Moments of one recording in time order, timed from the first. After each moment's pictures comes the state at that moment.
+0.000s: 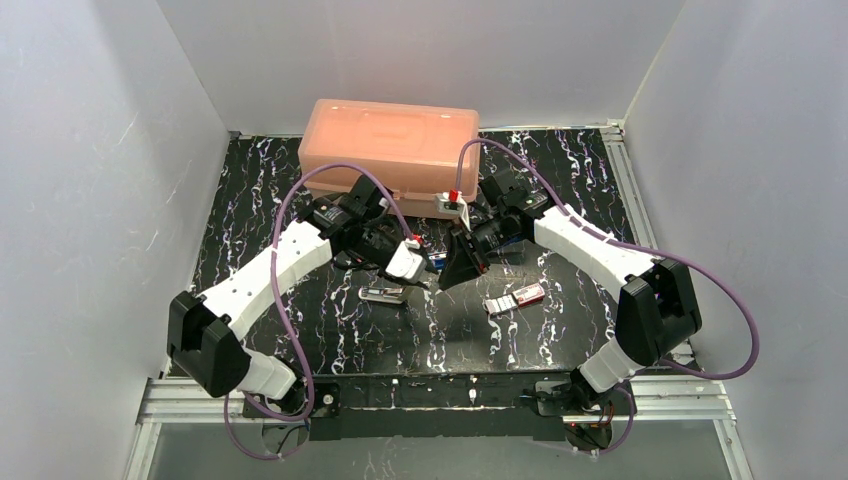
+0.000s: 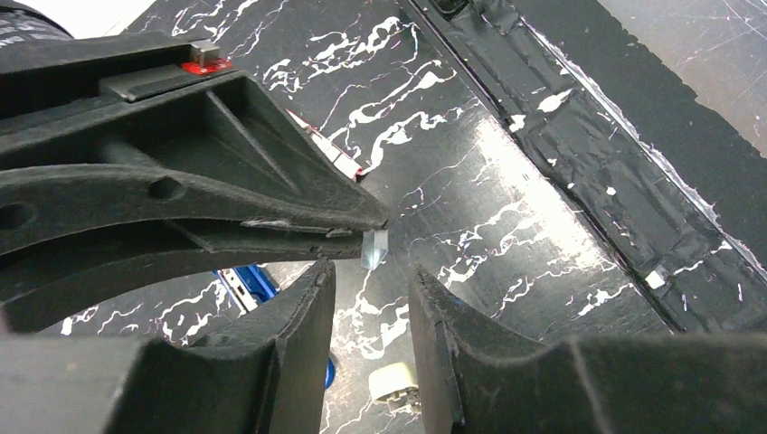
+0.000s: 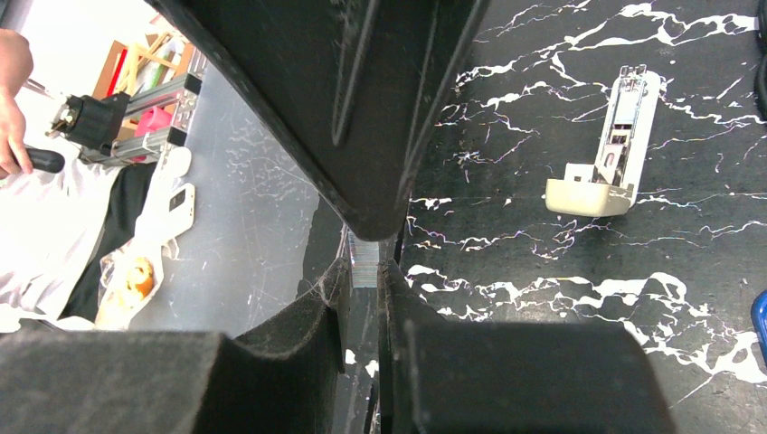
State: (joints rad) left arm -0.64 1.41 1.27 -0.95 1.03 1.38; right arm 0.60 1.56 1.23 -0.75 -1.27 -0.45
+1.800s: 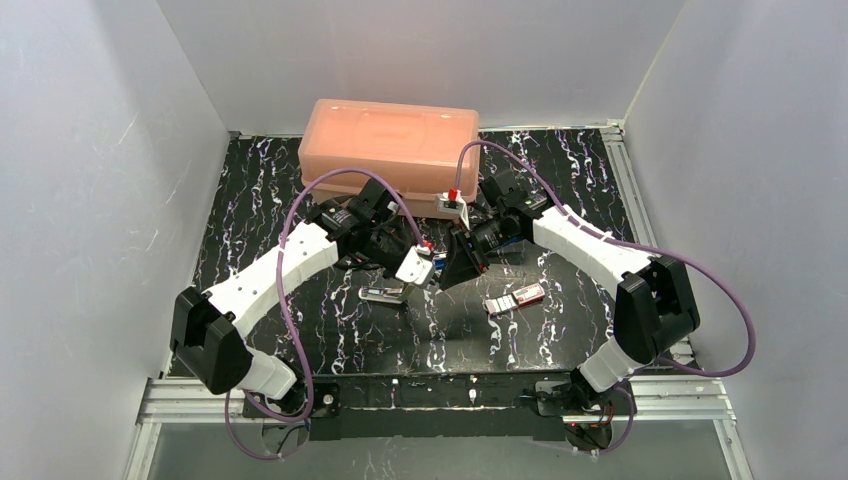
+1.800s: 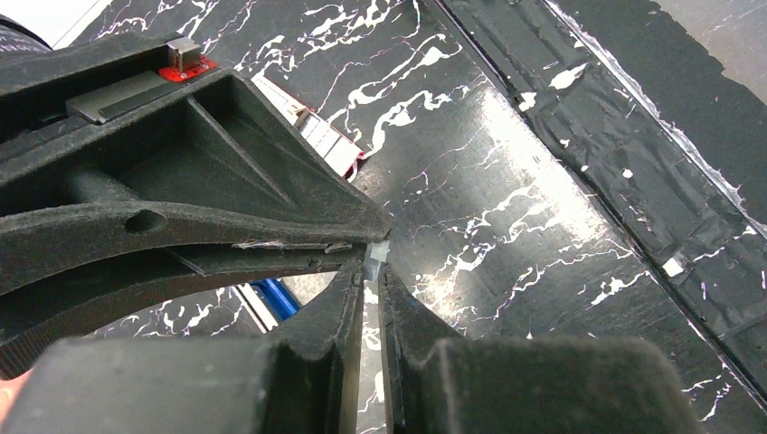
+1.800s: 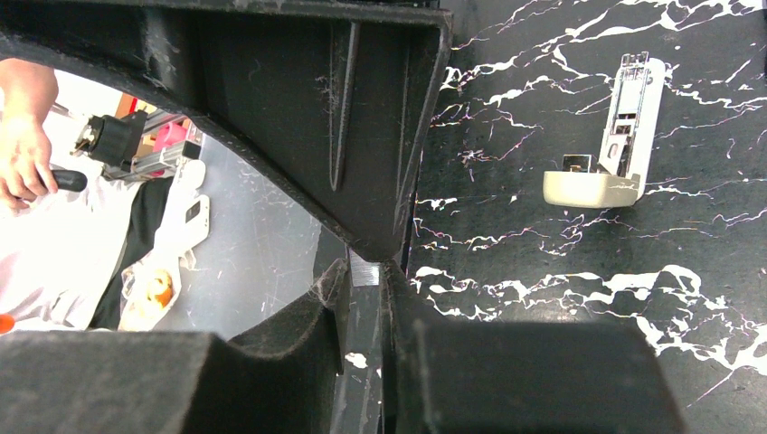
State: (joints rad) left arm -0.69 1.43 1.27 -0.91 0.95 1.37; right arm 0.60 1.57 1.21 -0.72 -1.27 -0.38
